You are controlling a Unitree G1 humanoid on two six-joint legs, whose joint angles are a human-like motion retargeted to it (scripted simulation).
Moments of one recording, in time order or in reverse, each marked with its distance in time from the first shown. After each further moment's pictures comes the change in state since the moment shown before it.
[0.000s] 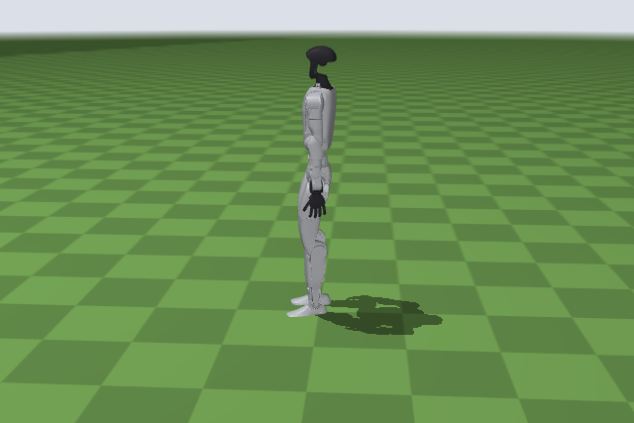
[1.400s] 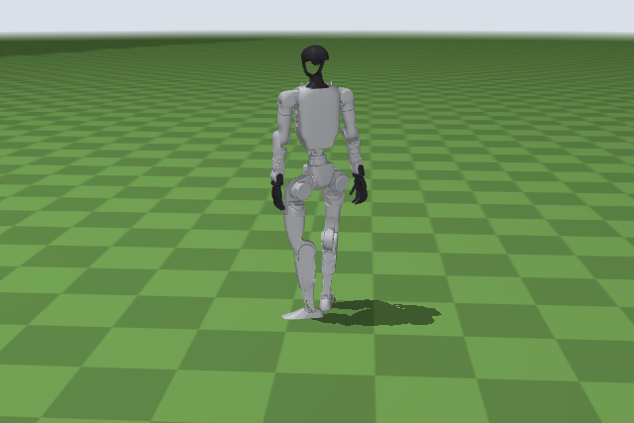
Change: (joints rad) left arm -0.145 0.041 -0.138 0.010 0.002 0.015 0.028; right arm 0.054 -0.050 -0.104 0.081 0.040 0.000 -0.070; waist -0.058 0.007 0.039; left_leg 0.148 0.192 0.772 0.023 -0.103 -0.096; right_leg -0.009 -0.142 -0.697 0.050 -0.116 -0.013
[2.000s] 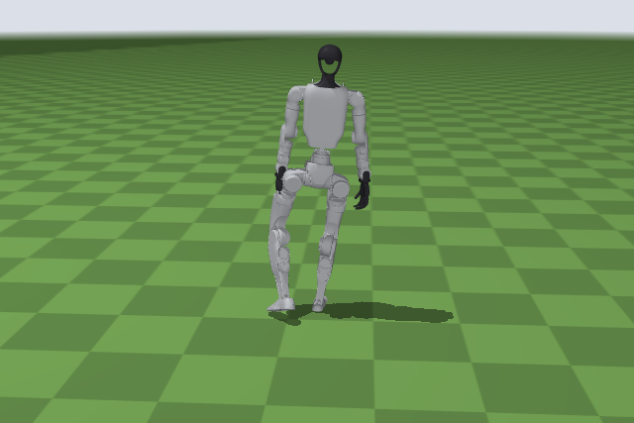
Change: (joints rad) left arm 0.034 -0.025 0.052 -0.022 -0.027 -0.021 0.027; right arm -0.073 0.006 0.053 -0.018 -0.050 0.011 0.025; waist 0.038 -0.114 -0.017; left_leg -0.246 -0.003 -0.654 0.711 0.015 0.182; right_leg 0.013 0.000 0.460 -0.072 0.032 -0.033
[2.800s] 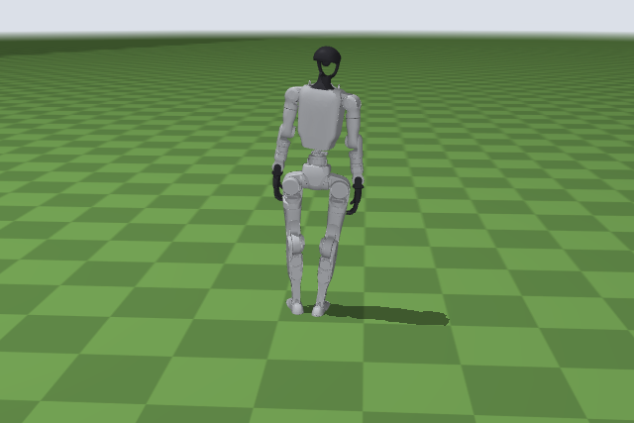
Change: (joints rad) left arm 0.038 0.017 0.014 -0.062 0.046 0.006 -0.055; right arm 0.039 0.012 -0.011 -0.011 0.052 -0.004 0.015; waist -0.010 0.132 0.016; left_leg 0.074 -0.141 -0.034 -0.596 0.016 -0.099; right_leg 0.033 0.150 0.155 -0.010 0.067 0.018
